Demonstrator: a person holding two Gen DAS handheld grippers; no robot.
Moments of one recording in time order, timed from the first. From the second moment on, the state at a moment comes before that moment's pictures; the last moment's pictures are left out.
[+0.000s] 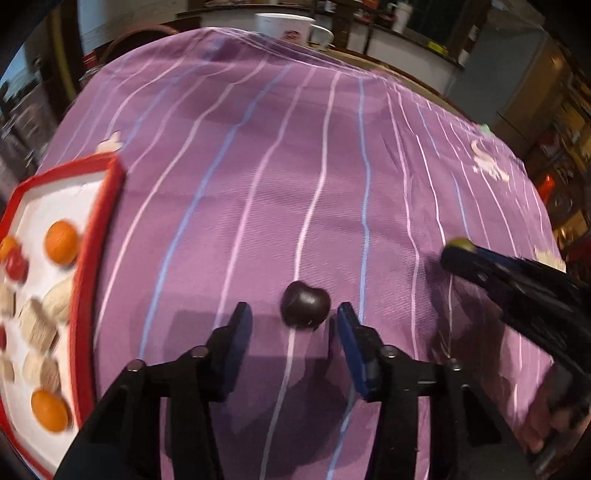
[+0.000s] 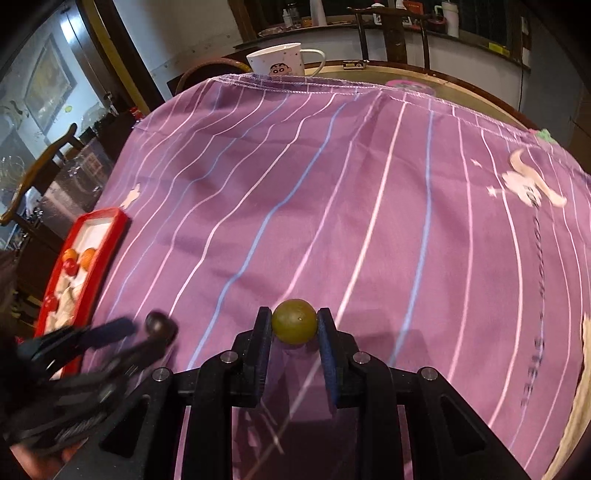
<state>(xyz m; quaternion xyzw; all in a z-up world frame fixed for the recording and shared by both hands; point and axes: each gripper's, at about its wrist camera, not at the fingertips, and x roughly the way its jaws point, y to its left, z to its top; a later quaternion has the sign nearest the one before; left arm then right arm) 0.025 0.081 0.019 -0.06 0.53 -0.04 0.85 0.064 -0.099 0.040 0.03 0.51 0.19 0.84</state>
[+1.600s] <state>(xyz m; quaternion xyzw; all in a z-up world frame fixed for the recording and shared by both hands) -0.116 0.341 0.041 -0.15 0.53 0.11 0.83 -0.087 0.174 0.042 -0.05 0.54 0.40 0.74</state>
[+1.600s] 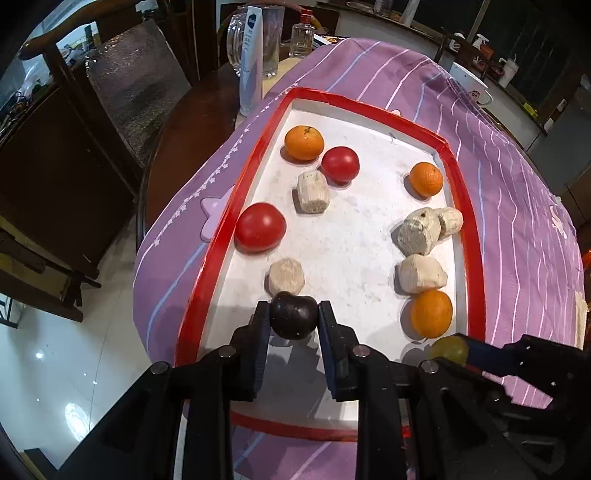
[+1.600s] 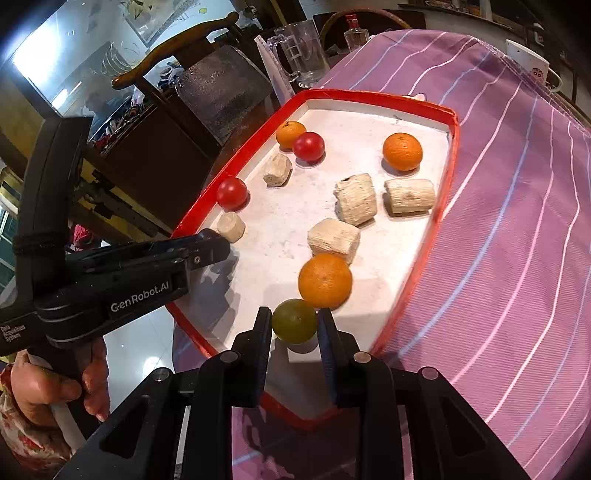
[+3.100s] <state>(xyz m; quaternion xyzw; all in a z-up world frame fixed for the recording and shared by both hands) -0.123 0.149 0.144 -0.03 0.43 0.17 0.88 -0.086 -0.033 0.097 0.01 0.48 0.28 0.83</state>
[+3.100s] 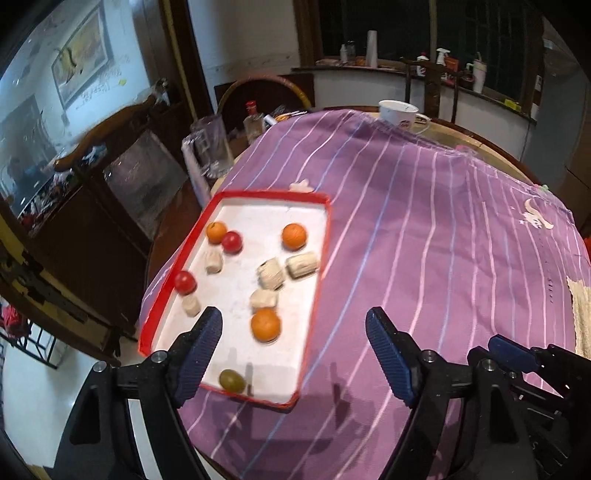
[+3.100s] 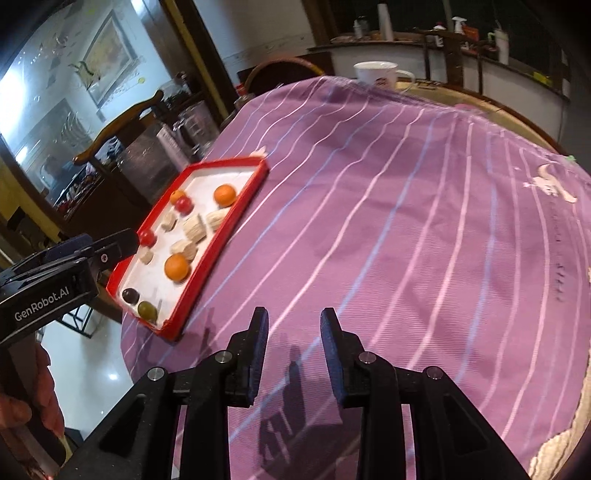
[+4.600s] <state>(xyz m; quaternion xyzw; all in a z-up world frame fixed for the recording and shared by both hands) -0.129 0.140 0.121 -0.06 0.47 0.16 0.87 -0.086 -0.028 0.082 0.00 0.50 0.30 0.81</state>
